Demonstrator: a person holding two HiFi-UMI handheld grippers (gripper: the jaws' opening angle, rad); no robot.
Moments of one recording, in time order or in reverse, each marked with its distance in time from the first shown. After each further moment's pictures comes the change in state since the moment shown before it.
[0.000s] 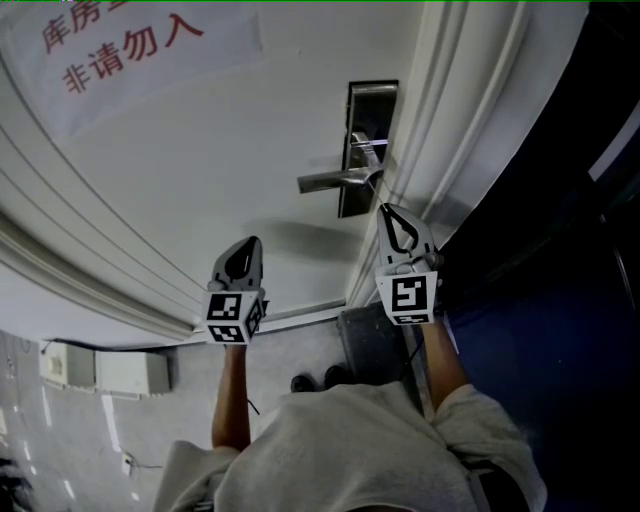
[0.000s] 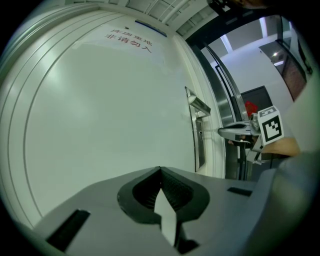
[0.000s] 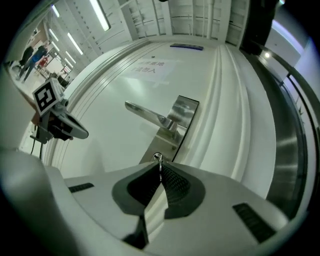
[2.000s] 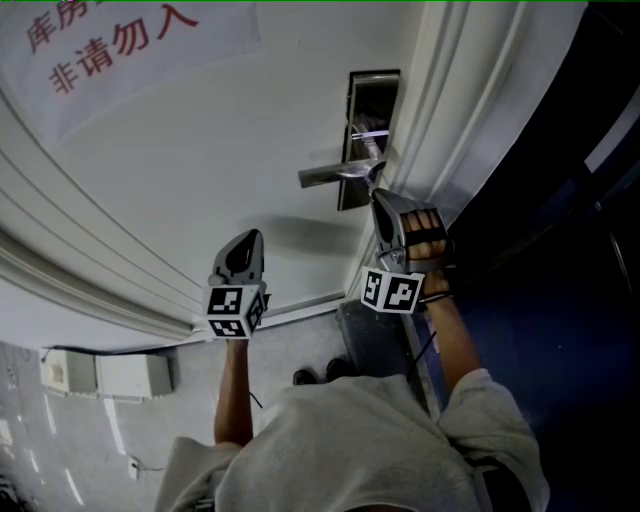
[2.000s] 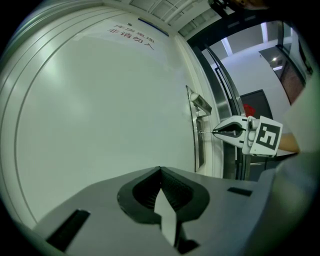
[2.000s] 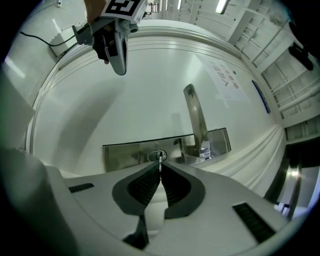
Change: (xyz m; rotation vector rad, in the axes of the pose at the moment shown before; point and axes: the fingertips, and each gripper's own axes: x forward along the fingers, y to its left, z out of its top) left arm 0.011 0.002 -0.004 -0.020 -0.005 -0.041; right arm 0.022 0.020 -0.010 -0.926 0.164 -0.116
